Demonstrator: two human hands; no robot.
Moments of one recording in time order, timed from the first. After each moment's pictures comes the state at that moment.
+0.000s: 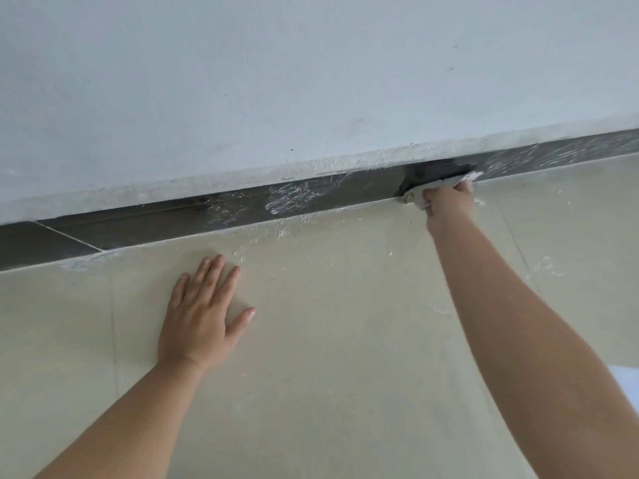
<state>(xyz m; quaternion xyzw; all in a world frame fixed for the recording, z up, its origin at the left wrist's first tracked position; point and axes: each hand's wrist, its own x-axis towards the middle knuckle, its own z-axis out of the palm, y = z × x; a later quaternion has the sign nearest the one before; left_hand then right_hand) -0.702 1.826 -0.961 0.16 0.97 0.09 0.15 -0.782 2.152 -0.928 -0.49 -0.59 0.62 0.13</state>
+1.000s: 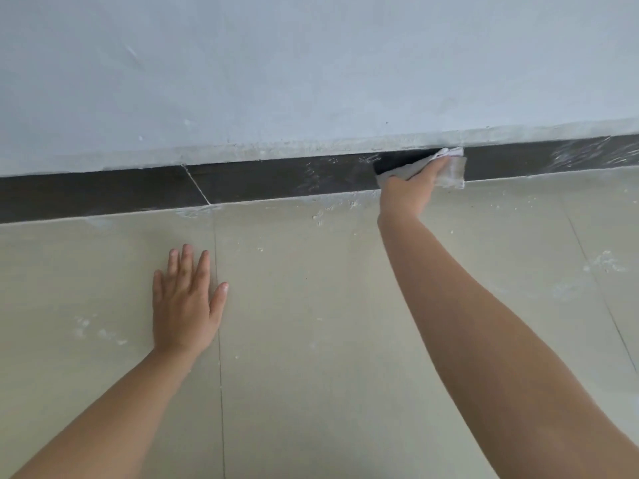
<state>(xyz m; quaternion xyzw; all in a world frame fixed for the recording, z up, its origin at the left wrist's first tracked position) -0.655 1.712 -0.960 -0.02 0.99 0.12 0.10 -0.762 1.964 -0.895 -0.43 -0.68 0.58 0.10</state>
